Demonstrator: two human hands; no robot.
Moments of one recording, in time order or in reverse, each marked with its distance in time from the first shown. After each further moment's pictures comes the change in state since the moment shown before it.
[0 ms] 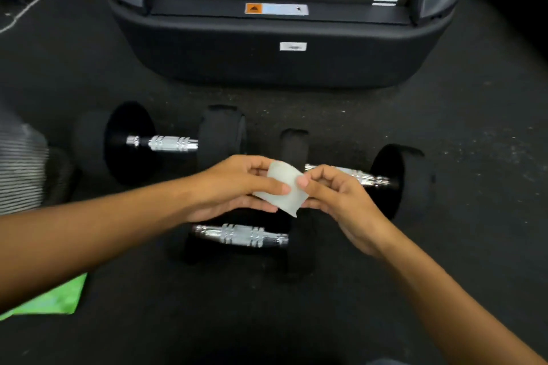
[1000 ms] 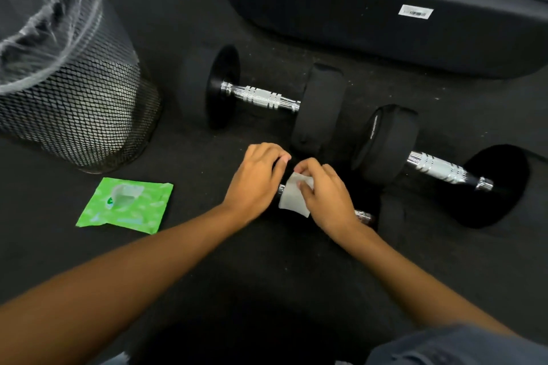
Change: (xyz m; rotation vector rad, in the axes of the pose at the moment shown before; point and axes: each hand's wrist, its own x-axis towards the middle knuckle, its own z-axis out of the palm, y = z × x) left_hand -0.011 -0.137 -0.084 0.787 0.758 0.457; right_hand 0.051 0.097 0.119 -1.042 0.018 -0.198
